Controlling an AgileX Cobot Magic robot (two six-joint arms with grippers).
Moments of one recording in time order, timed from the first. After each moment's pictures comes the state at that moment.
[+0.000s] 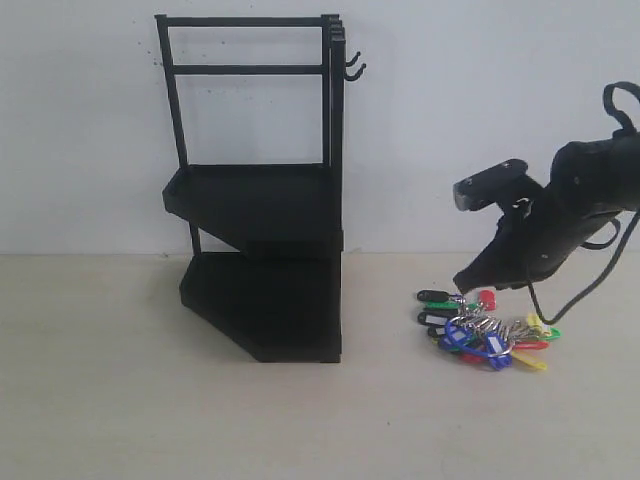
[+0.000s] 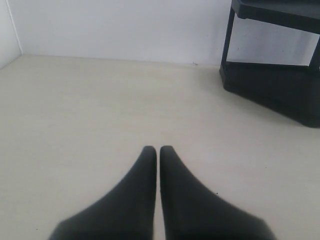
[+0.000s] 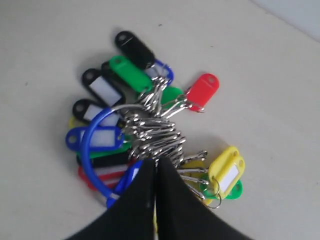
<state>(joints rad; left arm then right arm) -0.03 0.00 0.00 -0.08 0.32 0.05 0.20 1.98 -1.43 -0.04 0.50 -0.31</state>
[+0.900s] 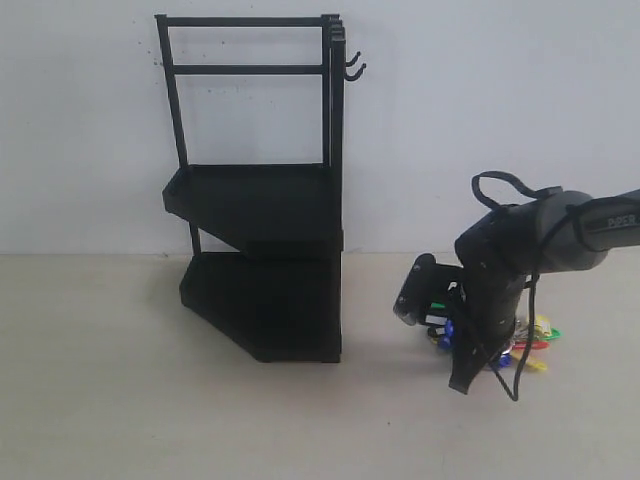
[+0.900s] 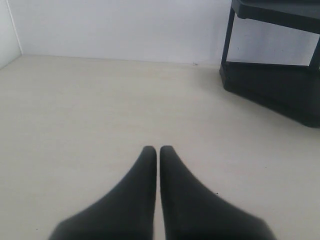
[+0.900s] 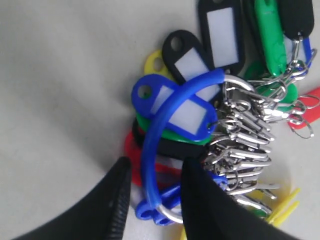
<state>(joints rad) -0.03 0.00 0.00 -0.08 0.32 0.05 0.35 2.19 -1.48 -0.44 0.62 -0.41</state>
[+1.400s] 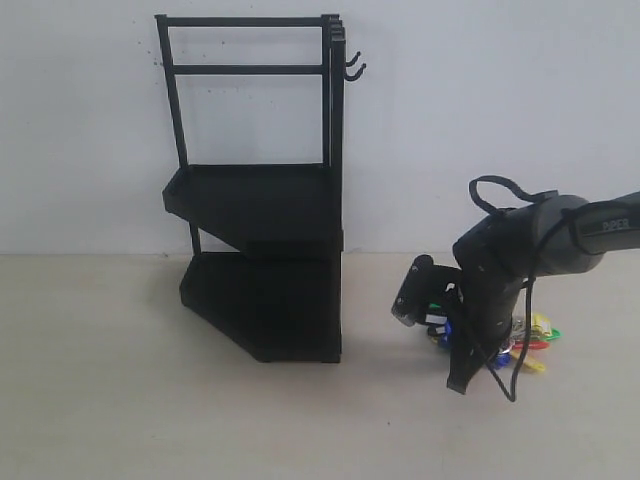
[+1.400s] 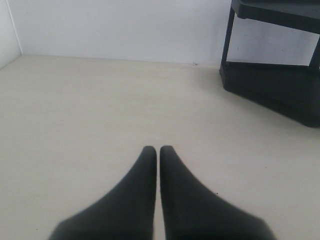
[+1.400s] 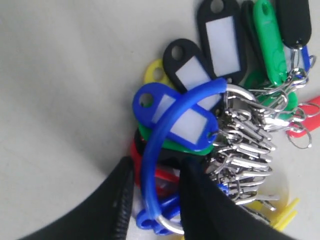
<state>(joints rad) -0.03 0.00 0.00 -0.08 0.32 0.05 0.35 2.21 -1.49 -0.44 0.60 -0.41</state>
